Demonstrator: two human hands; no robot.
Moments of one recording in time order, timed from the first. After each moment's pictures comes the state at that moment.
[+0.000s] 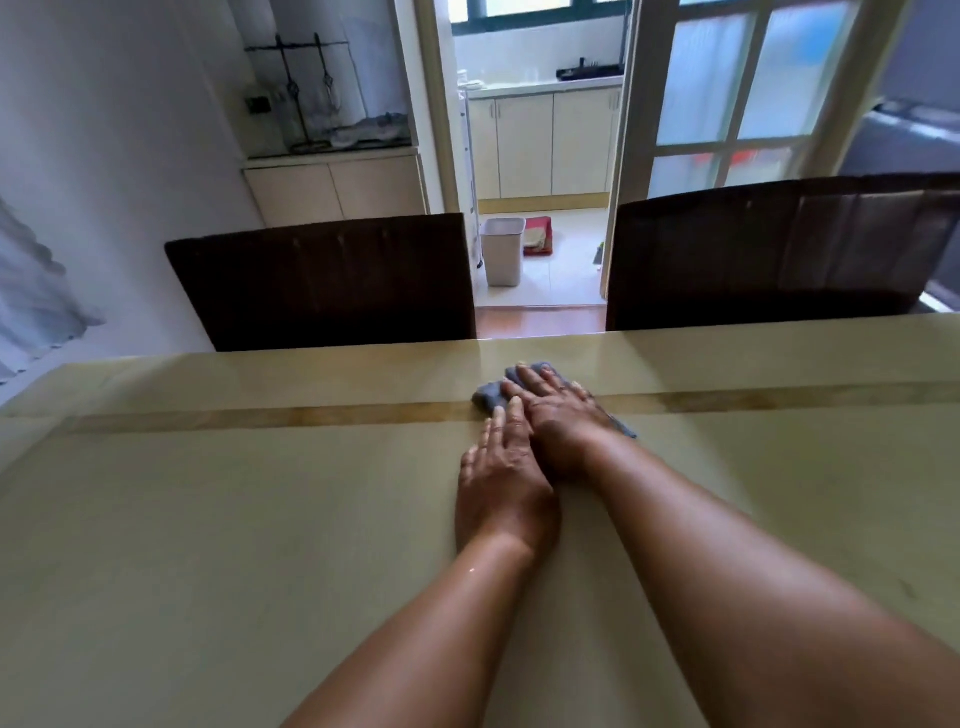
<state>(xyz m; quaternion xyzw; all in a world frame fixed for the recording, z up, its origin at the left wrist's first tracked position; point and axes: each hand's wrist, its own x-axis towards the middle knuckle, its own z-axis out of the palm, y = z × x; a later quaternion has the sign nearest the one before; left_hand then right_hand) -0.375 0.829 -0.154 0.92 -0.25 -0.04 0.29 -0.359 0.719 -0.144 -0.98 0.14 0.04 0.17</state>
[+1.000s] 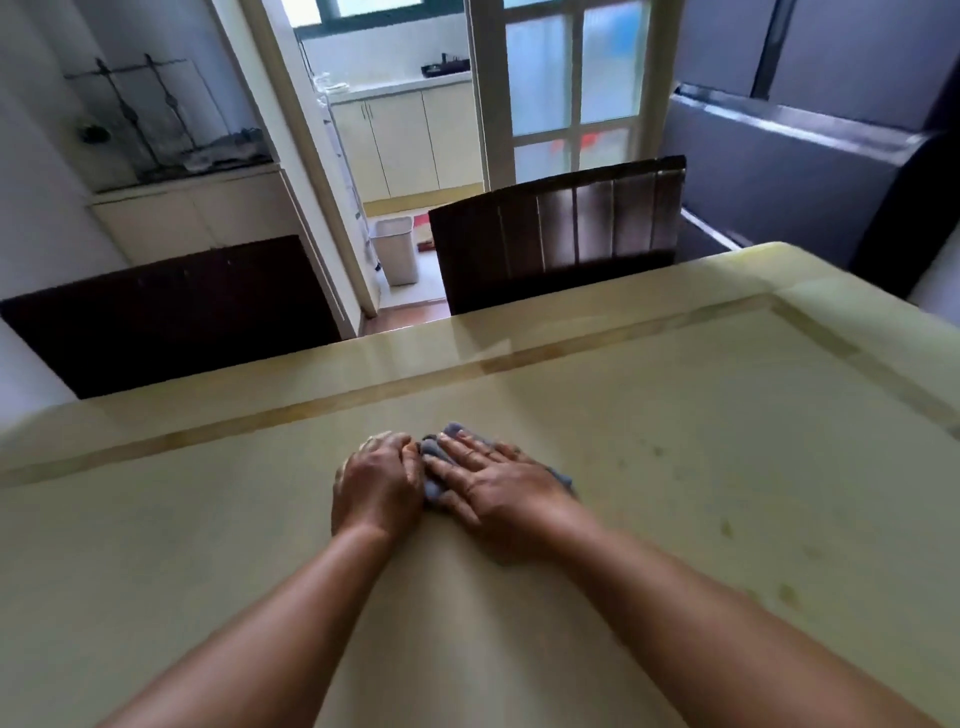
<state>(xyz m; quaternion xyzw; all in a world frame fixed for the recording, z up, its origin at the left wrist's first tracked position) -0.442 0.832 -0.131 0.94 -0.26 -0.02 0.23 -0.539 0.725 -0.150 -0.98 0.10 0.00 0.16</state>
